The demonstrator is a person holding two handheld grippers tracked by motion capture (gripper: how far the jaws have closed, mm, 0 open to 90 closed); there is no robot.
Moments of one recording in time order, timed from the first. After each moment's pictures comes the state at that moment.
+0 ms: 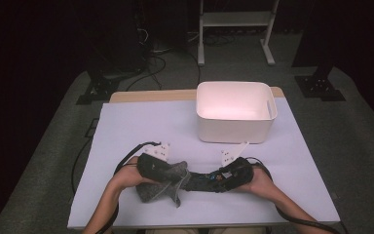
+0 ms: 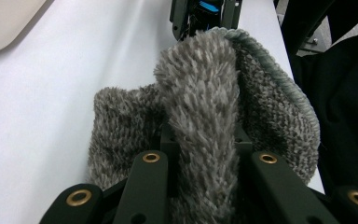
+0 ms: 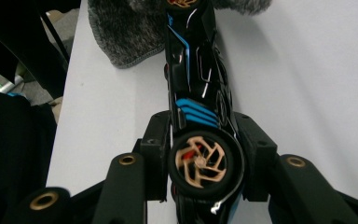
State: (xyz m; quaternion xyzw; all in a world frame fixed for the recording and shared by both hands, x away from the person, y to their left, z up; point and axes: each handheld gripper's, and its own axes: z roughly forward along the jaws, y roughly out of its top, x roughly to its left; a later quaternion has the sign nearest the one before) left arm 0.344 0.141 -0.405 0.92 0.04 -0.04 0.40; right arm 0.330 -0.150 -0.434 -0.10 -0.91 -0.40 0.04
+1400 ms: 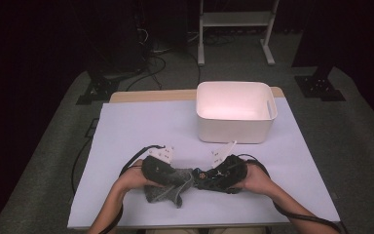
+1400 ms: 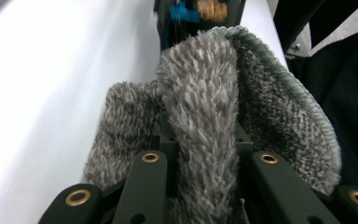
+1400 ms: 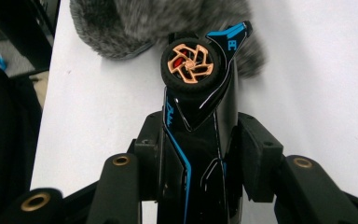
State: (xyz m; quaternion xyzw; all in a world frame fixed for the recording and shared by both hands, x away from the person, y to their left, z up) left arm 0.346 0.136 -0.428 0.91 0.05 -0.08 0.41; right arm 0.331 -0.128 -0.421 -0.07 -0.94 -0.34 0.01
